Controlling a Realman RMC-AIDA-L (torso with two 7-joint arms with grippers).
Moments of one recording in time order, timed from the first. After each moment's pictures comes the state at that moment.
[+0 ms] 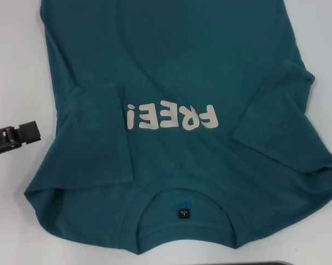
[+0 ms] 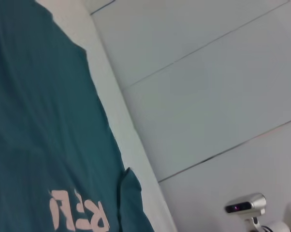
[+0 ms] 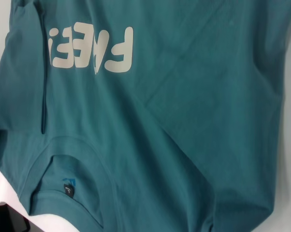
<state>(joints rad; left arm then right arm) -0.33 -1.97 -2.82 -0.60 -1.00 1.99 -2.01 0.51 1.93 -0.50 -0.85 -2.70 -1.92 2.30</state>
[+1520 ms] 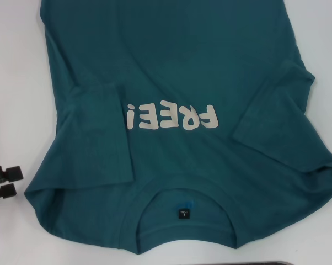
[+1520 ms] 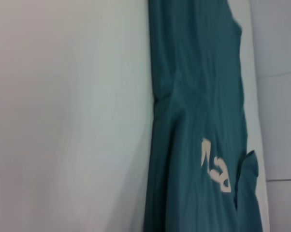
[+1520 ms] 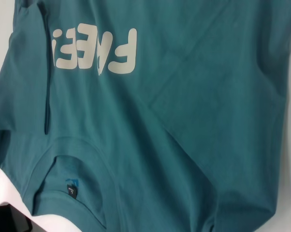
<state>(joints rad) -0.25 -1.96 -2.78 -0.68 -0.82 1.82 -2.30 0.51 1.93 -0.50 -0.85 -2.70 -1.93 2.30</state>
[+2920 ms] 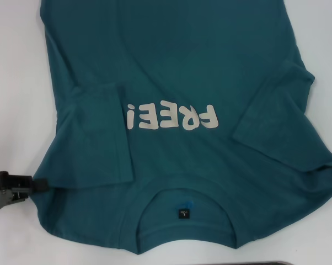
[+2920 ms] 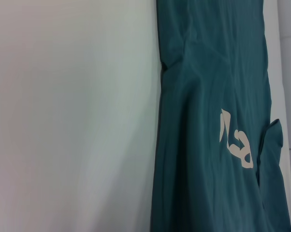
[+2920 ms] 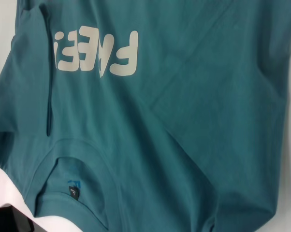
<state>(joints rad) -0.31 -2.03 -2.70 -0.73 -0.75 1.76 -2.34 0.51 1.93 -0.49 -0.85 -2.70 -1.93 2.30</state>
